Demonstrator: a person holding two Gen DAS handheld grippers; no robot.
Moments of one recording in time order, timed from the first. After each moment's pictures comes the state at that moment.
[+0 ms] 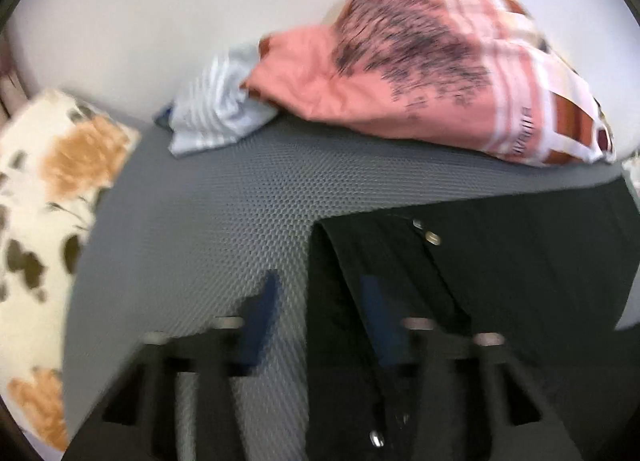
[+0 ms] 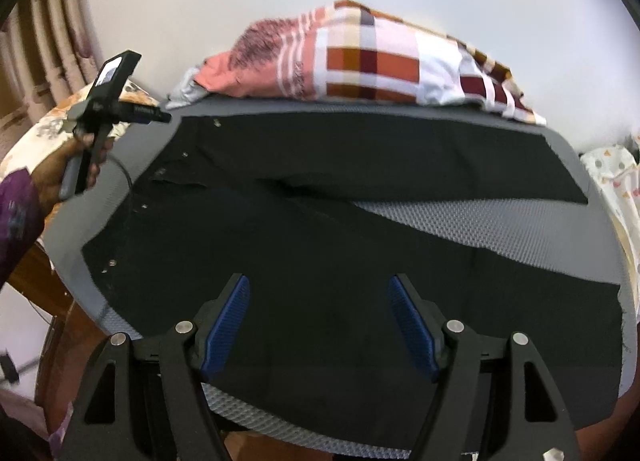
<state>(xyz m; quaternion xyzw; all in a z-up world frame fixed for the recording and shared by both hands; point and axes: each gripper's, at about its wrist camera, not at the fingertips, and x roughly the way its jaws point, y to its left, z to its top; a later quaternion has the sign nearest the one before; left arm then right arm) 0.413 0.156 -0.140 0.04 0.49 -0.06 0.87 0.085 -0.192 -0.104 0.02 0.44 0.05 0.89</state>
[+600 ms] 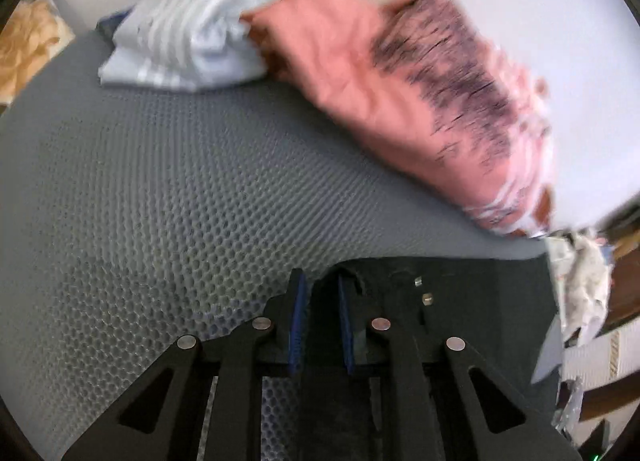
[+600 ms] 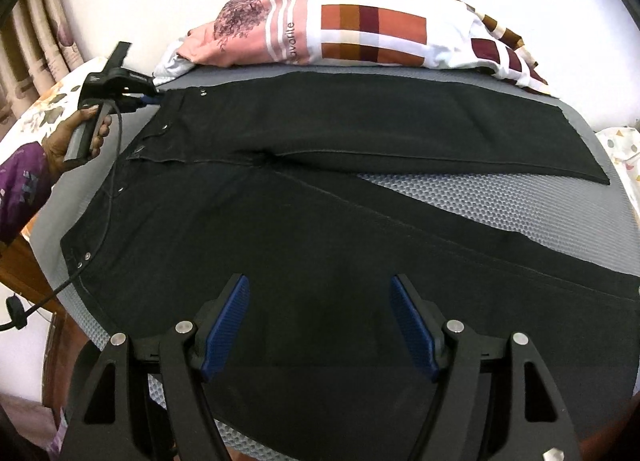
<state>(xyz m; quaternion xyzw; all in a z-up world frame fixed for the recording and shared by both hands) 0.476 0.220 -0.184 -0.17 0.50 -0.20 0.82 0.112 -0.183 -0.138 0.02 0.48 0.05 0.87</state>
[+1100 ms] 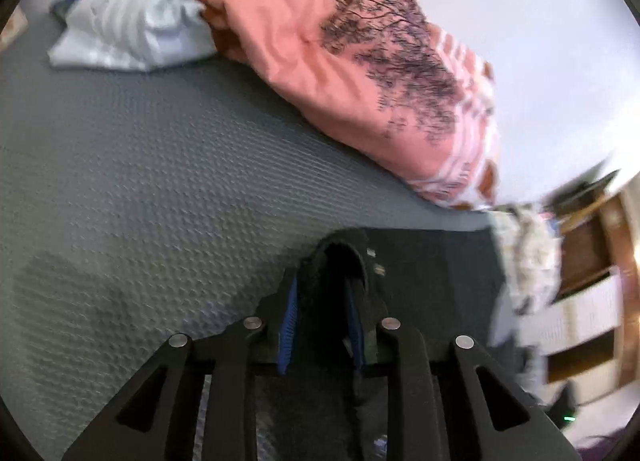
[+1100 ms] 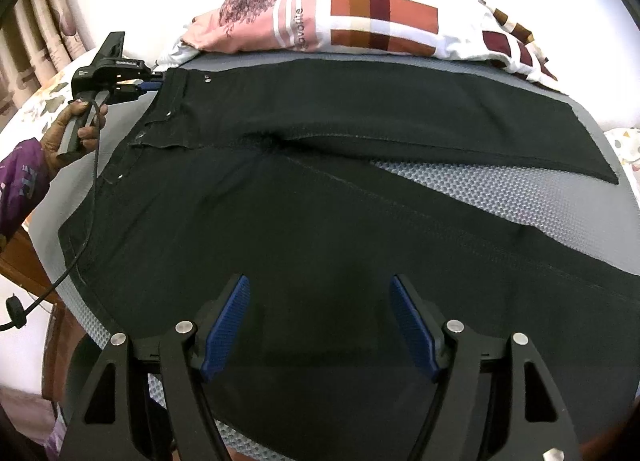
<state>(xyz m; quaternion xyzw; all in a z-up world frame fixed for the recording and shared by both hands) 0.472 0.241 -0.191 -0.23 0.52 -0.32 0.76 0.116 -0.177 -0.151 0.02 0.50 0.06 0.87</state>
